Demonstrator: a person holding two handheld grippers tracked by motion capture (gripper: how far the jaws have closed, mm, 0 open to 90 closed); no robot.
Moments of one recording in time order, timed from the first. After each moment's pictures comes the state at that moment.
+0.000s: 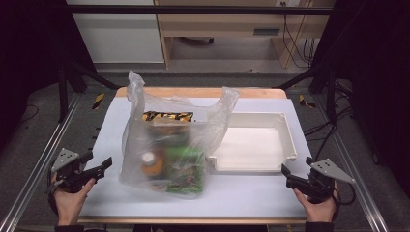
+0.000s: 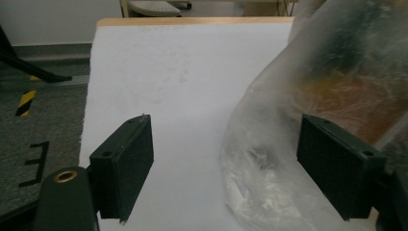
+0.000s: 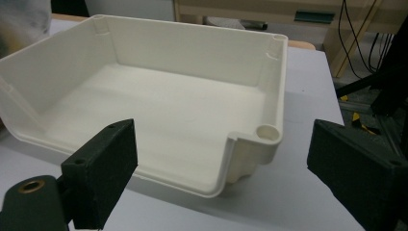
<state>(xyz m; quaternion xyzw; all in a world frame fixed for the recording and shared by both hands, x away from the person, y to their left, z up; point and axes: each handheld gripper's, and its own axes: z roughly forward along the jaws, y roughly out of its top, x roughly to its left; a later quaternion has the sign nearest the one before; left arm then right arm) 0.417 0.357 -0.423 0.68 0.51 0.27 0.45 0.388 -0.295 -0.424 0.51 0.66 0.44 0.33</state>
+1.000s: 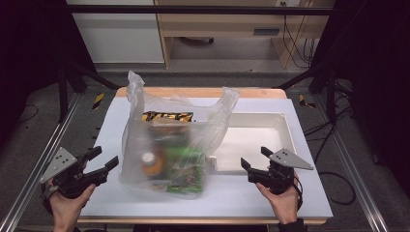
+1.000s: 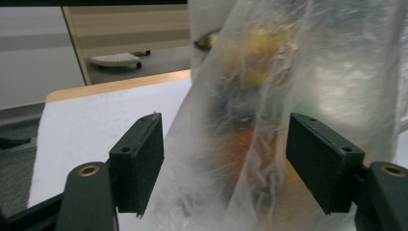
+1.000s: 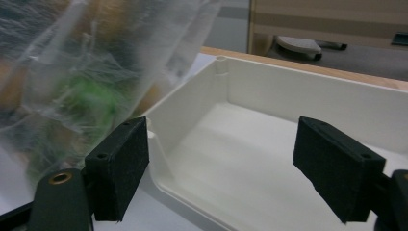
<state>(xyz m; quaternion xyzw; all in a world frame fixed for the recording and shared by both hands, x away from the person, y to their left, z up) 0.380 0.316 -0.364 0.69 0.41 0.28 0.52 0.403 -0.193 -0.392 0.42 0.70 0.51 0.26</state>
